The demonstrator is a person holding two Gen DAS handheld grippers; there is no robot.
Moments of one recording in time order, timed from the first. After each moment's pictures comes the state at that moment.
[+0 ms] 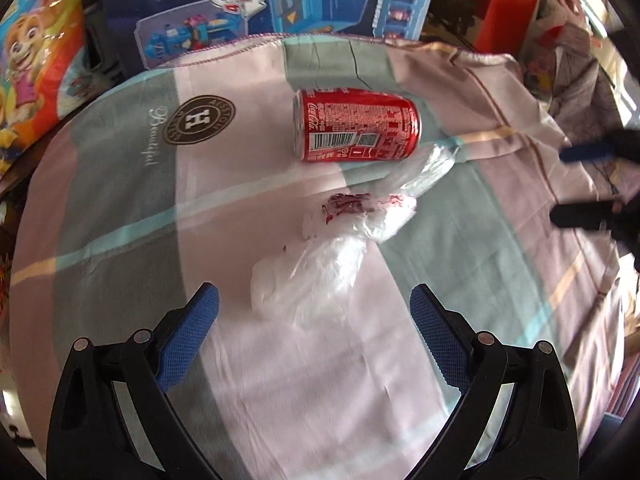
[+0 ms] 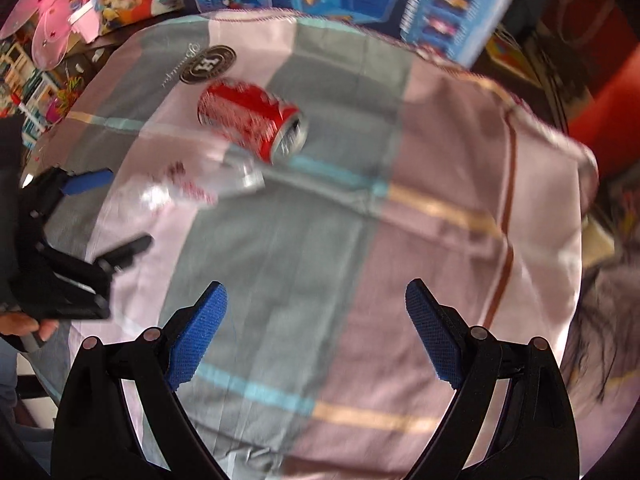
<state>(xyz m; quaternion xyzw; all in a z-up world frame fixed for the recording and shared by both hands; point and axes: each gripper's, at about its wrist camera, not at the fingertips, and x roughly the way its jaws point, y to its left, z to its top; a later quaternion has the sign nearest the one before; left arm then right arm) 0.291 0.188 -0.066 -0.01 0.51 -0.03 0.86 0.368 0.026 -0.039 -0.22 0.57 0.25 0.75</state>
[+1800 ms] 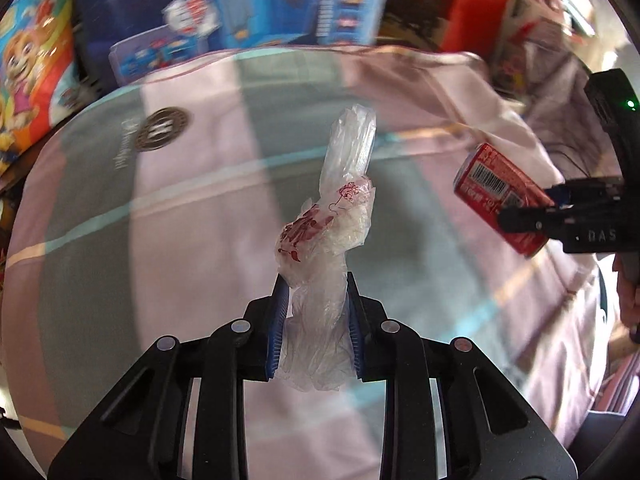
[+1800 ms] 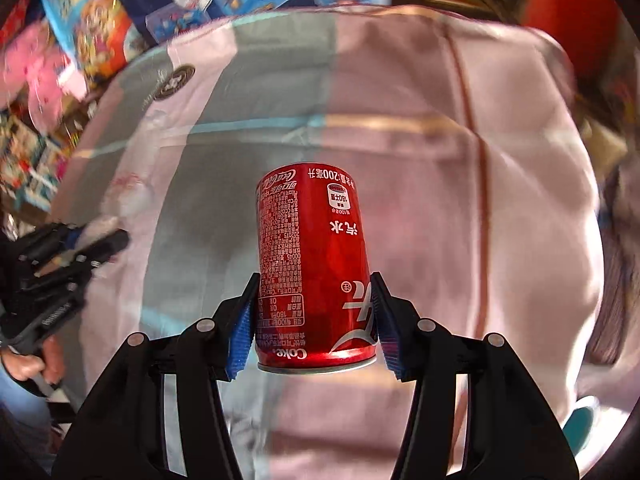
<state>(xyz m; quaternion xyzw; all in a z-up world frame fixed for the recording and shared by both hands) 0.256 0.117 -0.044 -0.01 0.50 -0.05 0.86 0.328 -0.098 -0.060 -0.06 0.58 0.24 0.78</state>
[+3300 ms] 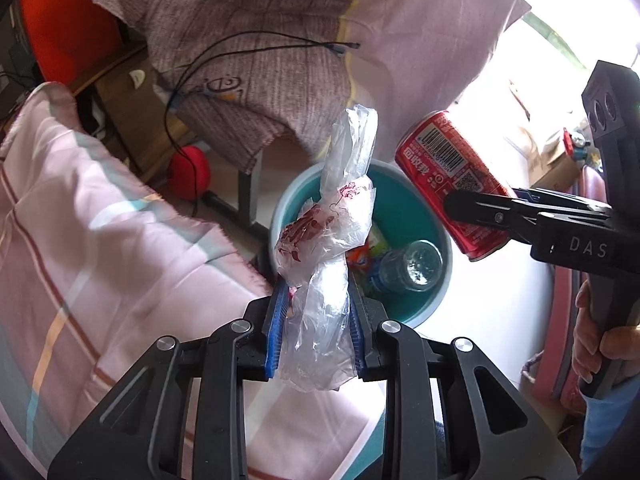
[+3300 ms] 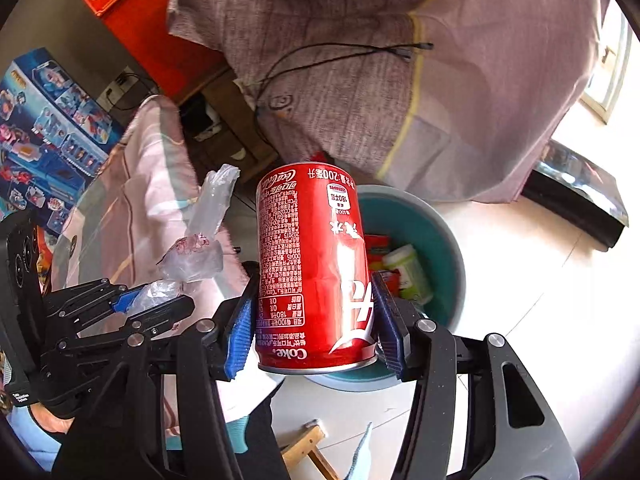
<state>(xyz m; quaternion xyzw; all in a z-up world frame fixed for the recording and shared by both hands) 0.180 -0.369 -0.046 0.14 0.52 -0.34 0.77 0.134 -0.548 -0.042 0.20 0.49 -0.02 0.85</state>
